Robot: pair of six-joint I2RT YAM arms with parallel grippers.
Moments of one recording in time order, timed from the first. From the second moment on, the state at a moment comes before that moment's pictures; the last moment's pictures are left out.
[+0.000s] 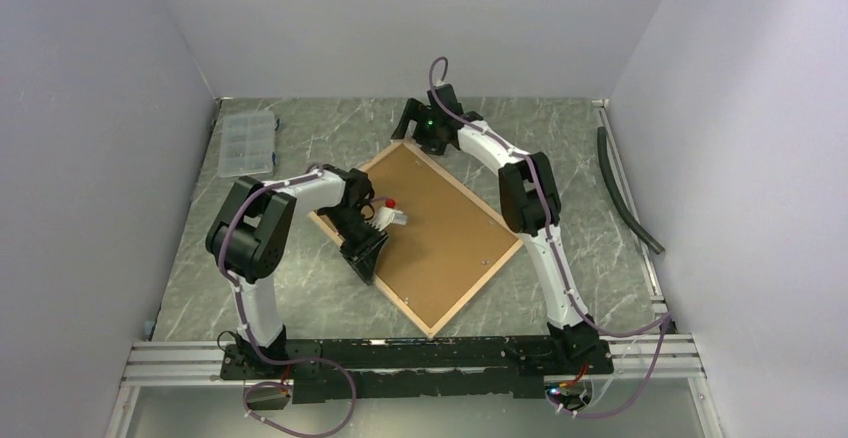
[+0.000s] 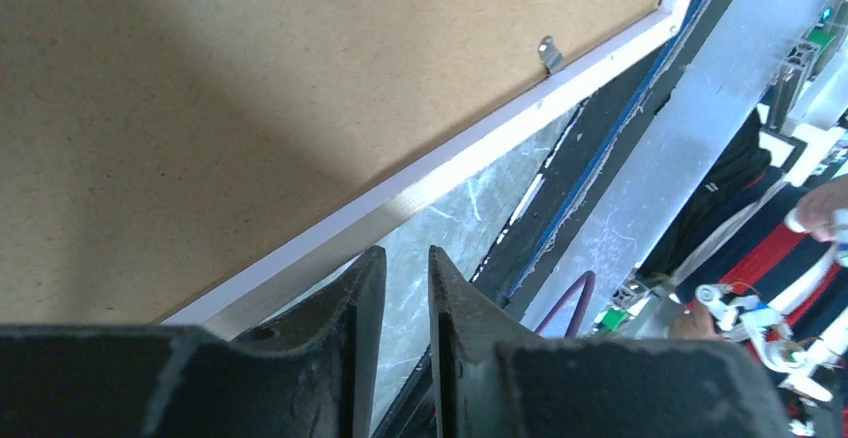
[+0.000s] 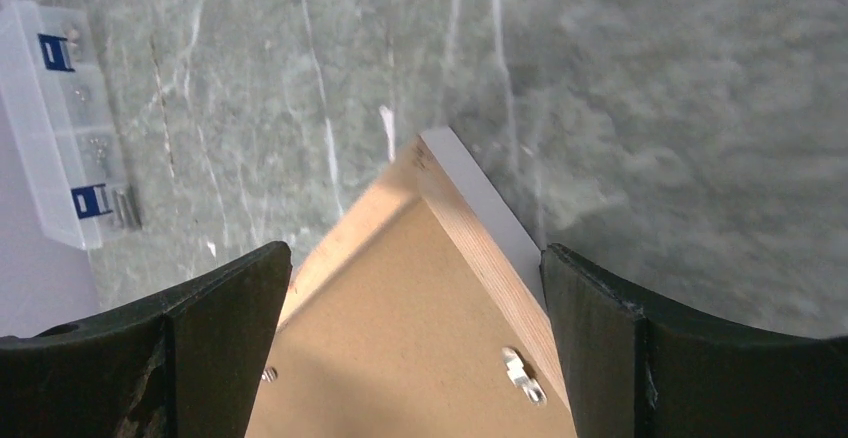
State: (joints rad) left arm -0.45 1.89 1.13 -1.02 0.67 0.44; right arm 0.45 2.52 2.16 -0.35 -0.21 0.75
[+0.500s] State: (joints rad) left arm -0.12 1.85 1.56 -1.10 0.62 0.49; right arm 0.31 1.76 1.41 -0.37 -0.14 0.72
